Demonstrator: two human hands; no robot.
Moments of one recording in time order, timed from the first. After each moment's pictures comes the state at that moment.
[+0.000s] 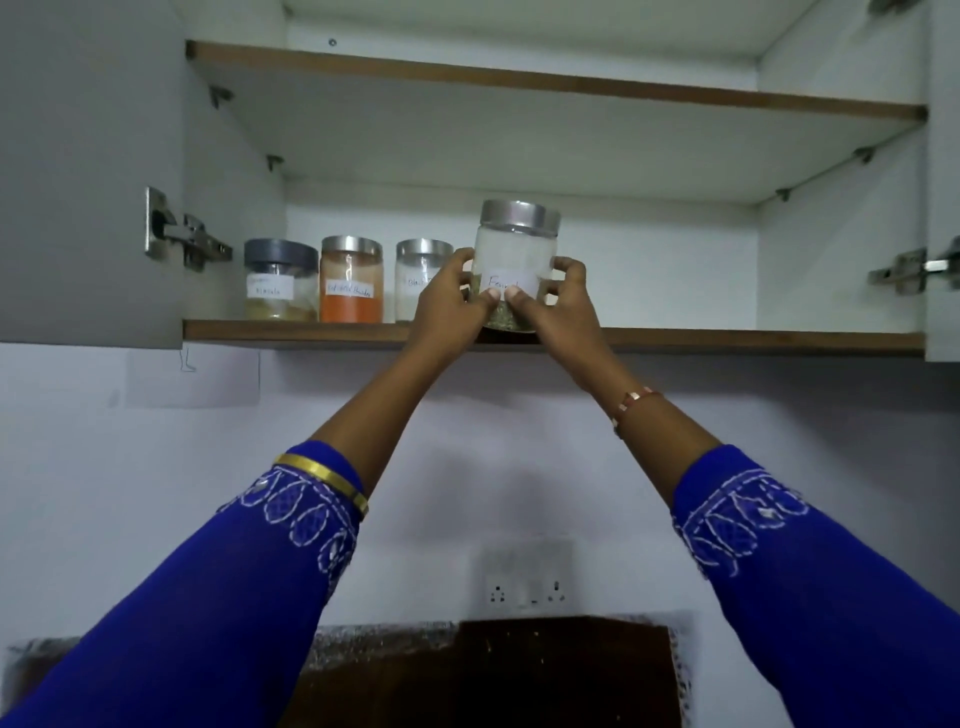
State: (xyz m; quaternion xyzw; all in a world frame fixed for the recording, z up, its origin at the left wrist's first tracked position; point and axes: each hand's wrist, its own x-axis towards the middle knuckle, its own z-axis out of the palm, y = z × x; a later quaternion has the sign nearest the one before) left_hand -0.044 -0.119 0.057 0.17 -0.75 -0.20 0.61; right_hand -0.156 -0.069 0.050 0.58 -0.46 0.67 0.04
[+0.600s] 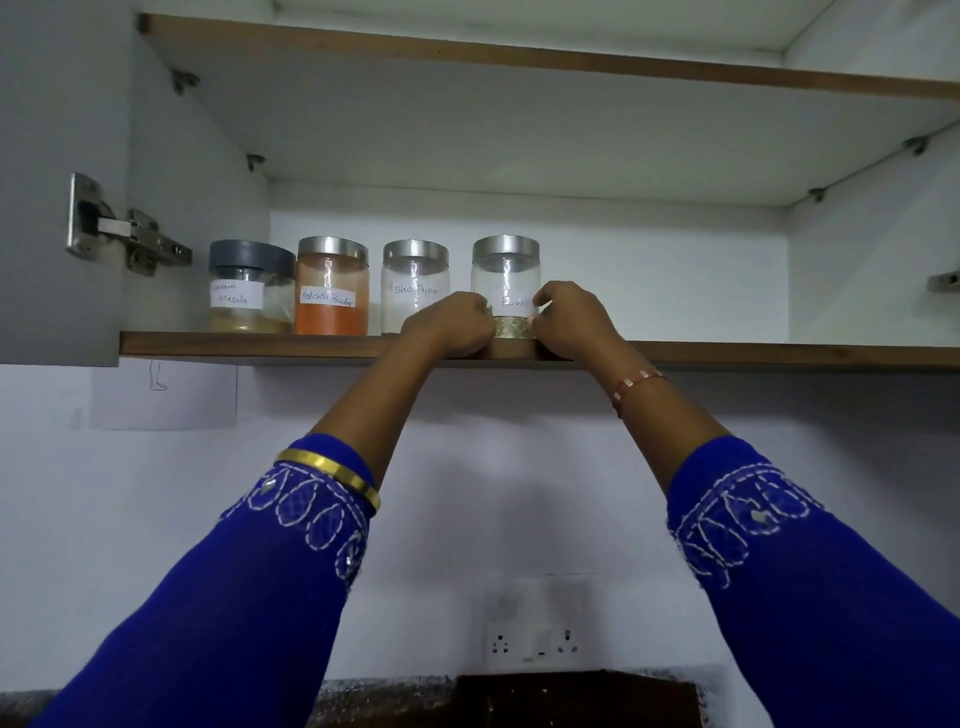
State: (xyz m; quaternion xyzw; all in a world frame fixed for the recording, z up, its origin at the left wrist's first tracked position) left_hand -0.073 -0.178 0.085 0.36 -0.85 -0.06 0.38; right_hand -0.201 -0.130 0.081 0.57 -0.66 0.43 0.21
